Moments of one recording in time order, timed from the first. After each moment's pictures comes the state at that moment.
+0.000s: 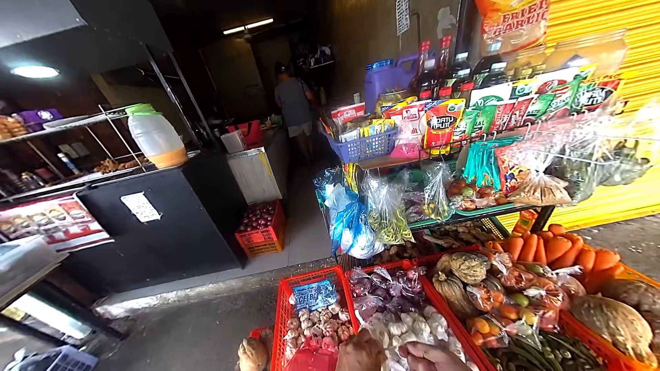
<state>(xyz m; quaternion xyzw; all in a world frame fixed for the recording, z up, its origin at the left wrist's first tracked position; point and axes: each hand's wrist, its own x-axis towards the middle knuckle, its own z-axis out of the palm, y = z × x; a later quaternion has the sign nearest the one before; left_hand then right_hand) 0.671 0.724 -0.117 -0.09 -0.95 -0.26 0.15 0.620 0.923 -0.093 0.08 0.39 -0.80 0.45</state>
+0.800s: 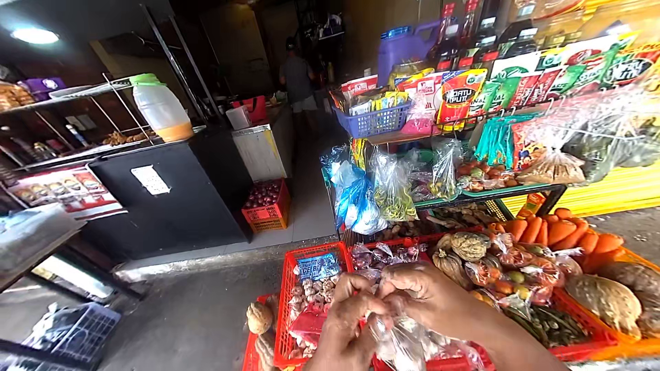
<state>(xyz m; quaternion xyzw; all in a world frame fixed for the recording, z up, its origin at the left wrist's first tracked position) 0.723 0.715 0.003 -0.24 -0.78 -0.51 0.27 0.611 0.898 0.029 -0.58 0.63 -0.52 0.01</state>
